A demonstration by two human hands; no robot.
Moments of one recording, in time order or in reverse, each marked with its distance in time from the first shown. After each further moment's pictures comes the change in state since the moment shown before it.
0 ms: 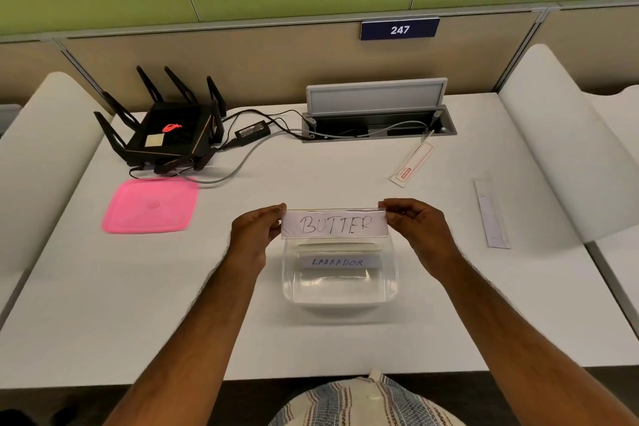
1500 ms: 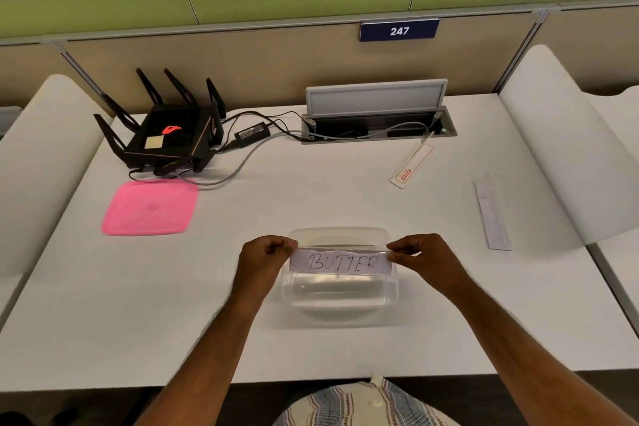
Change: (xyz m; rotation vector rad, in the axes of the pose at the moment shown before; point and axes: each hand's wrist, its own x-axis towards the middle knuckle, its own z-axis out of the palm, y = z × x) left_hand -0.035 -0.039 -0.015 0.525 -0.033 0.216; right_hand -0.031 0.018 -0.027 -0.716 -0.080 0.077
